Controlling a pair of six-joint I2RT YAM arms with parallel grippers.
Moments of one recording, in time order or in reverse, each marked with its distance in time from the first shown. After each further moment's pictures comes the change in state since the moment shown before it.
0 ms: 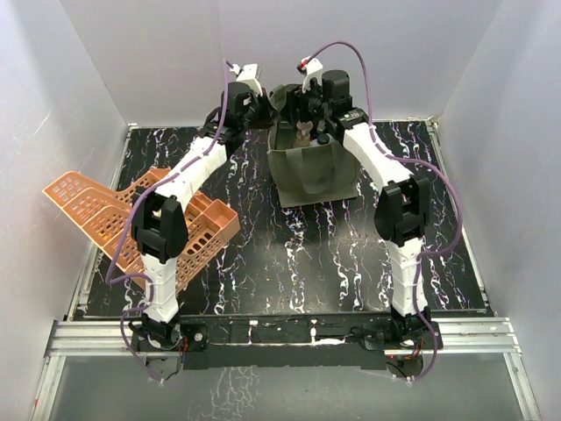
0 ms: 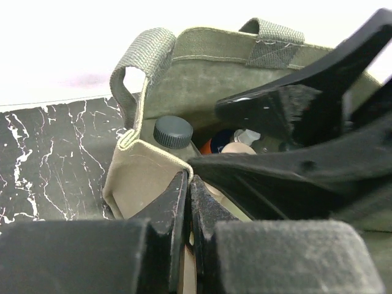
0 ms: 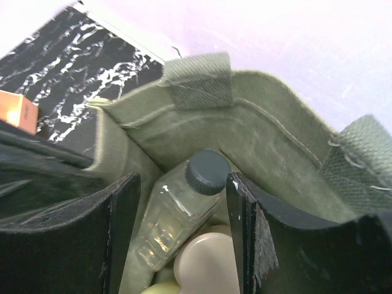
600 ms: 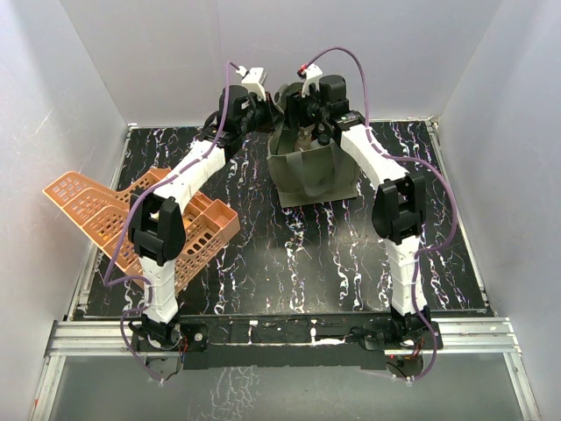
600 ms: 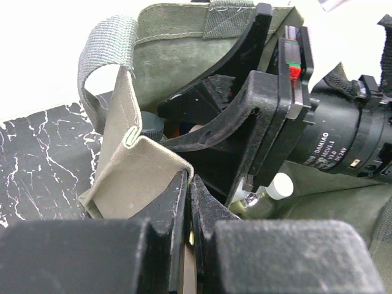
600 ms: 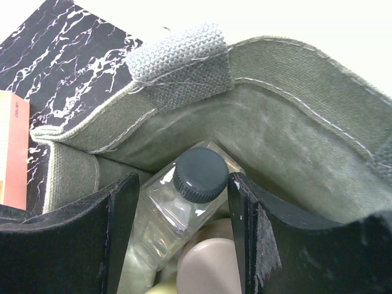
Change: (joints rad) left arm 0.000 -0.038 -0.082 0.086 0.164 0.049; right arm -0.001 0.052 0.000 -0.018 0.045 0.049
